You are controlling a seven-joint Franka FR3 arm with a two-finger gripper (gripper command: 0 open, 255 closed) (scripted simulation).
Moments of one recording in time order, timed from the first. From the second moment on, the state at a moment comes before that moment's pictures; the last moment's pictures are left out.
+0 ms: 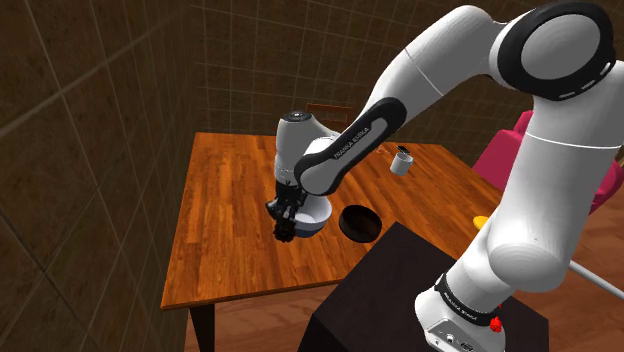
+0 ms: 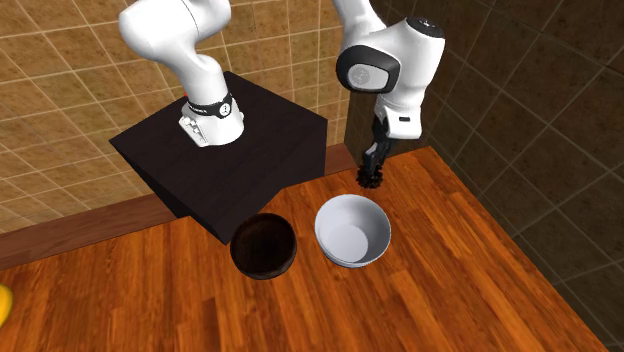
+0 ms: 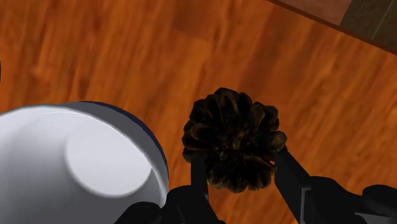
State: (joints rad) arm 0.01 0.27 0.24 -2.35 -0.23 2.57 0.58
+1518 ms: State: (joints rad) arm -0.19 -0.11 0.11 -2.66 -0.10 2.54 0.15
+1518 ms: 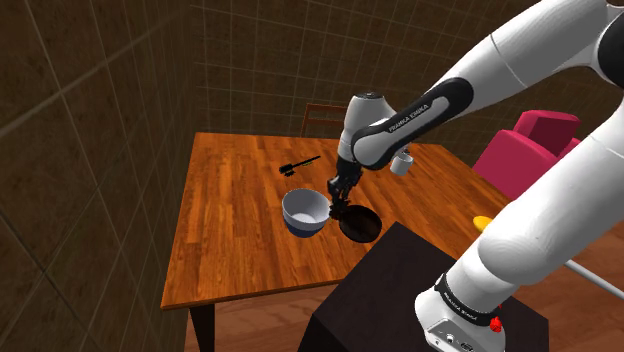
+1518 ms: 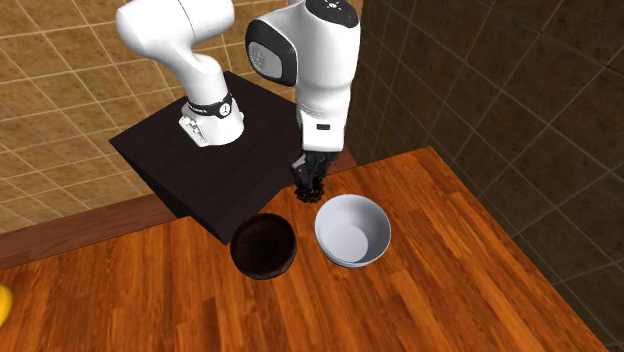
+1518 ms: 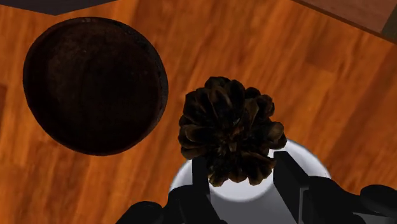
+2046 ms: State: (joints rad) arm -0.30 -0.19 -0.04 -2.74 -0.14 2.55 -0.08
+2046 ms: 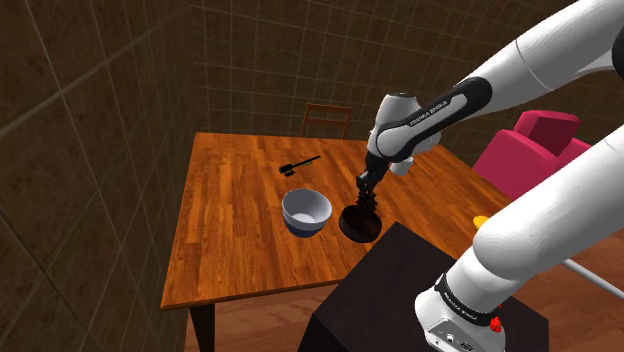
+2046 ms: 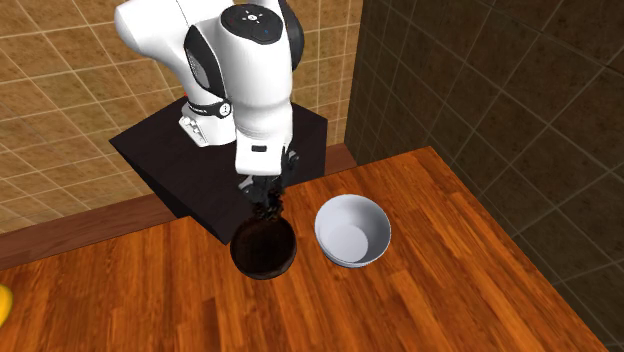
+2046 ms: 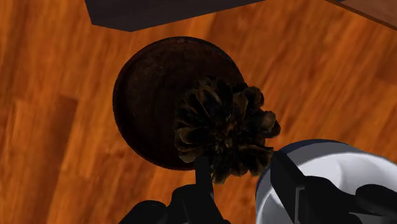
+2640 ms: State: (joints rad) arm -0.37 -0.14 -0.13 -2.76 -0.18 2.64 -0.21
